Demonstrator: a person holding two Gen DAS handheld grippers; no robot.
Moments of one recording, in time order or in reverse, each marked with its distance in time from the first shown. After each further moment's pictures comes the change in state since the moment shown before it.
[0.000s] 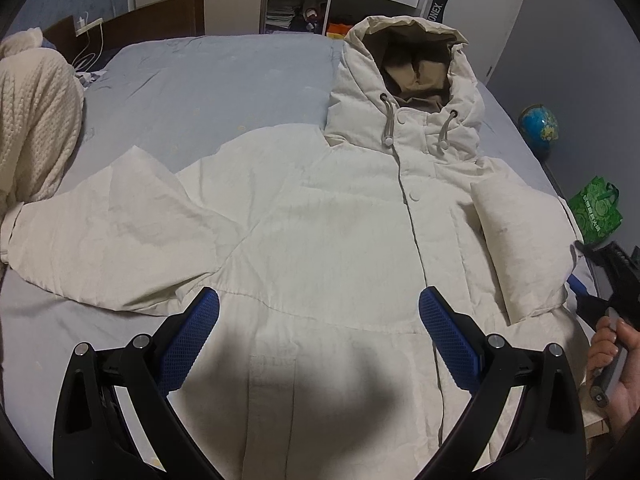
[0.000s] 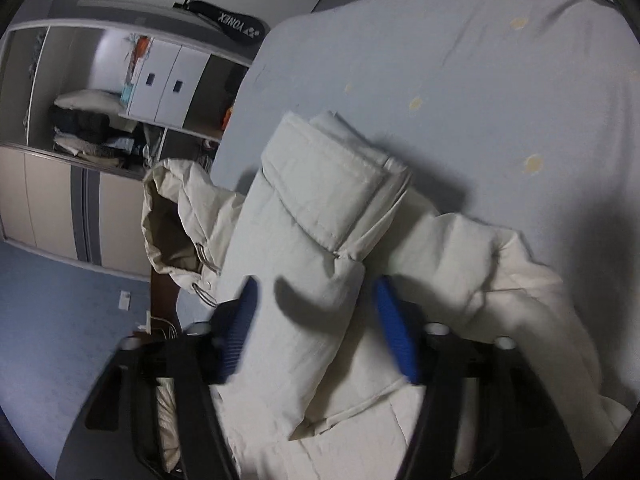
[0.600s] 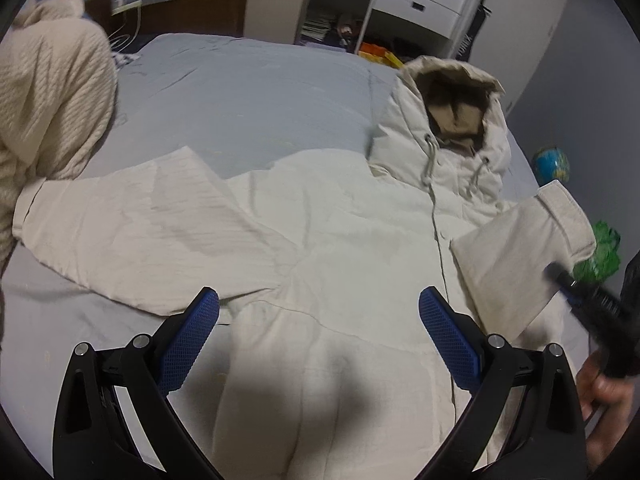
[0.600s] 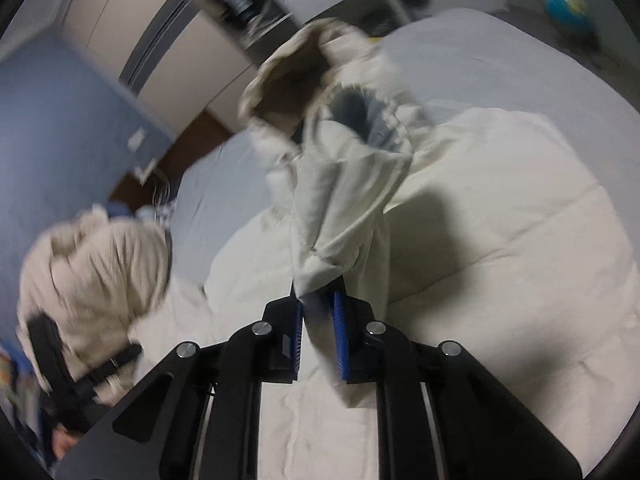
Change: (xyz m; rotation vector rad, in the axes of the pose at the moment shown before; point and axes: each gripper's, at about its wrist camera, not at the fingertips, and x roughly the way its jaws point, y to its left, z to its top) left arm -0.024 0.058 0.011 -0.145 -0.049 0.004; right arm 0.052 0.165 -0.116 -0.655 0.155 0.005
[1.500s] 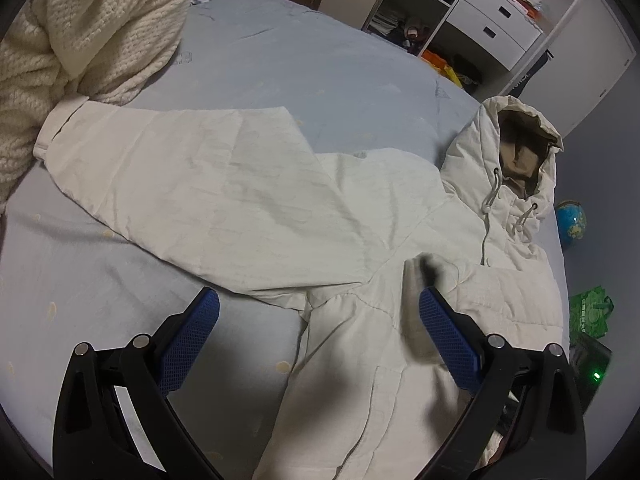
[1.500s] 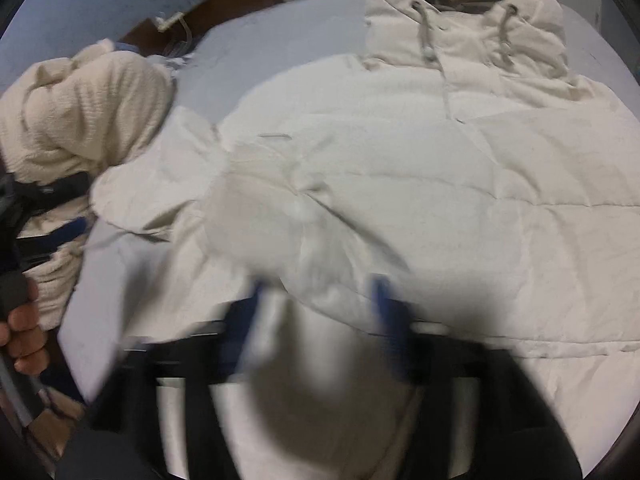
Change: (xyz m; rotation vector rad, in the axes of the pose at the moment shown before) left arm 0.005 0.084 -0.001 -0.242 0.066 0.015; right arm 0.087 0.090 -0.094 -0.328 0.330 -0.051
